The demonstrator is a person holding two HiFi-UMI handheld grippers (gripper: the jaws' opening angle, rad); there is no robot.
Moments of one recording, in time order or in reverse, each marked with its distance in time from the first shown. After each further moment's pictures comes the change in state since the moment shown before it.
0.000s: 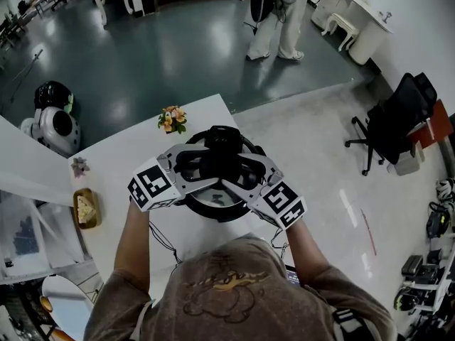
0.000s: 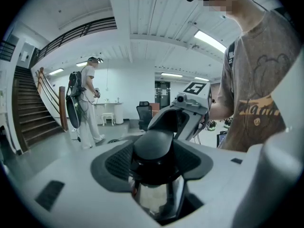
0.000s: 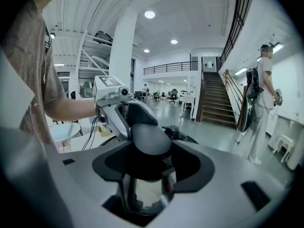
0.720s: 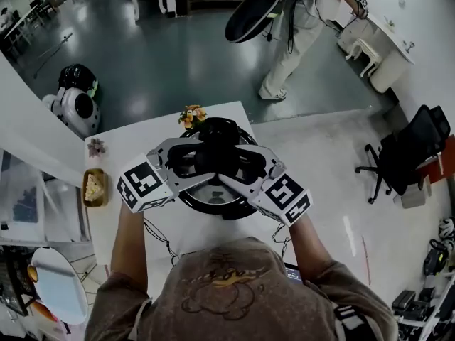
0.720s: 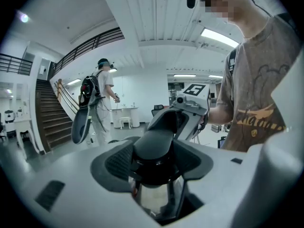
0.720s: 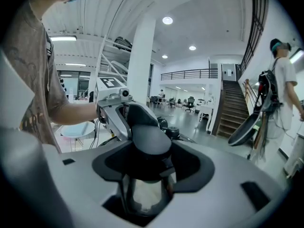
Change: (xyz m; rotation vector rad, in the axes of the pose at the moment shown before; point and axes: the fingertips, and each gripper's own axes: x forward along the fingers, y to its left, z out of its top) left arm -0.056 -0.010 0.045 -0.002 -0.025 0.224; right arm -0.008 0.028 0.065 -0.151 -0.078 0.172
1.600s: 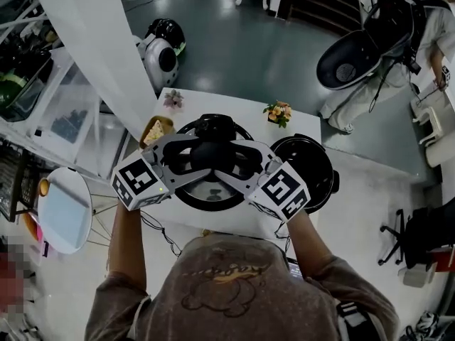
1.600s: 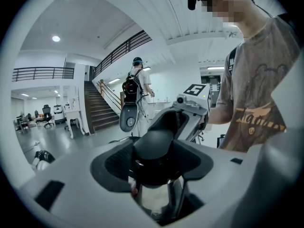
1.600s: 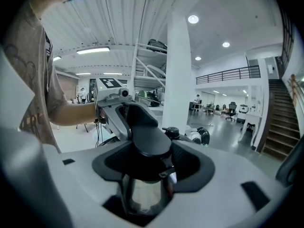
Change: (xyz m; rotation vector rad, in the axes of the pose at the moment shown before) left arm -0.231 -0.040 -0.081 -0.141 0.080 0.454; right arm 0.136 0.193 0.064 -0.155 -0.077 0.439
